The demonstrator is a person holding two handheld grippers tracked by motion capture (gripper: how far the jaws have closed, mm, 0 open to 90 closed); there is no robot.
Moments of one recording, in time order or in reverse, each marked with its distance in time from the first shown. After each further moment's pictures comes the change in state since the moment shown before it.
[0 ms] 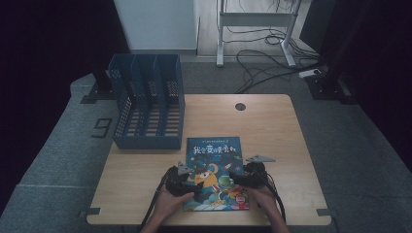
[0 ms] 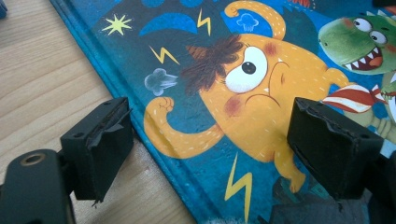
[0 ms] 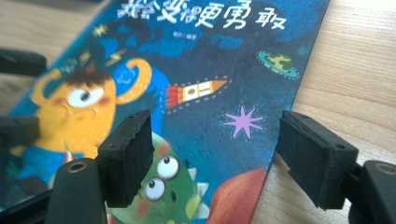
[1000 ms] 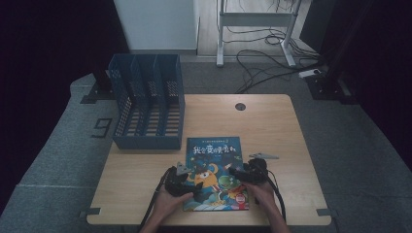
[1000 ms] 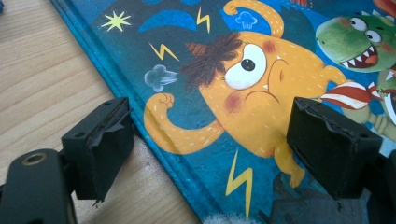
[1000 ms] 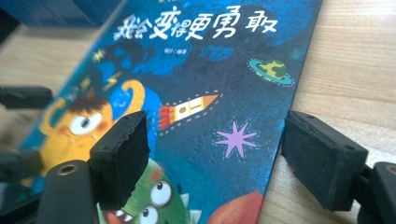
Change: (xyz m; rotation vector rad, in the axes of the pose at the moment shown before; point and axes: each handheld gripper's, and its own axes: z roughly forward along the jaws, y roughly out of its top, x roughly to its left) left arm 0.002 -0.003 -0.001 -0.009 -0.012 0.000; right arm -0.016 0.002 0.011 -0.024 0.066 0.129
